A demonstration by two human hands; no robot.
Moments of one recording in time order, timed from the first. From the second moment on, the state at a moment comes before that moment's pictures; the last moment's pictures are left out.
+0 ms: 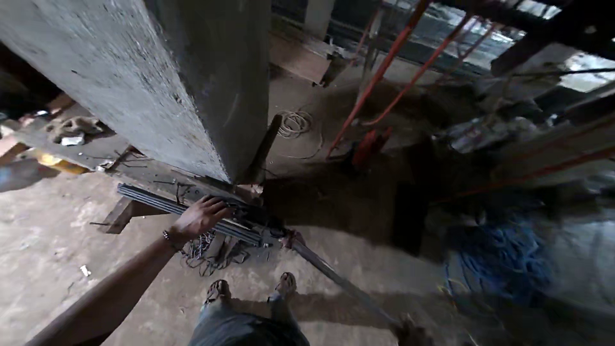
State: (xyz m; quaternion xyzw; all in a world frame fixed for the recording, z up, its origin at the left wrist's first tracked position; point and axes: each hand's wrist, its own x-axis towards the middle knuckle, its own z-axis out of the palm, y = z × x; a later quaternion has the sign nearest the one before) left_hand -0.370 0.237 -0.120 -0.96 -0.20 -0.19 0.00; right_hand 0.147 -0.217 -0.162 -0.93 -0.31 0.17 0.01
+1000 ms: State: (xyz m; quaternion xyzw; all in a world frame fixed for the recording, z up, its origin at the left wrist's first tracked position) left_hand -0.336 0.180 -0.105 -0.51 -0.68 -0.26 -0.46; right_hand -0.179 0.085 -0.108 -0.63 -0.18 0.52 0.55
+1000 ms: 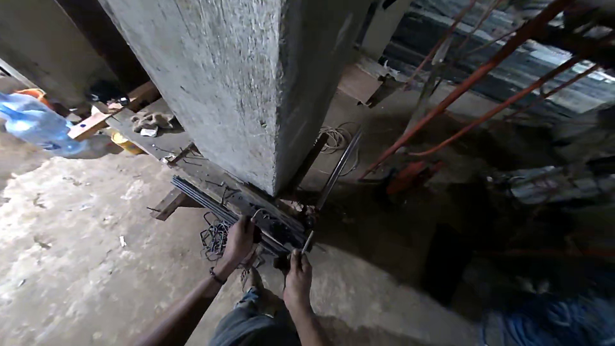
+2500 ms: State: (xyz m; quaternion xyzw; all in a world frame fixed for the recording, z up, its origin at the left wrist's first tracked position) left_hand -0.159 0.120 -0.123 -0.19 -0.76 -0.49 -0.38; right_hand 0.131 0.382 -0.135 -0.47 -0.88 0.04 -0.06
